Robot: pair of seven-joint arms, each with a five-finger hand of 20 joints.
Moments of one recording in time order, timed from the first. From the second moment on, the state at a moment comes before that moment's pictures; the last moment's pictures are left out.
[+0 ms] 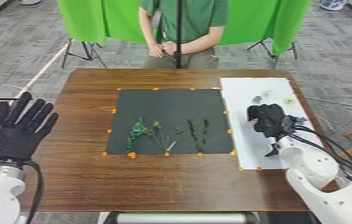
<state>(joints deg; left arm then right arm) 127.3 -56.1 -106.7 -124.9 1.2 17.8 15.0 -91.8 -47.0 70.6 -98.0 -142.8 2.9 8.6</state>
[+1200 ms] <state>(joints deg) 123.9 -52.9 -101.0 -122.7 0.3 18.0 18.4 -57.4 -76.3 37.6 -90.9 -125.5 -13.9 2.7</state>
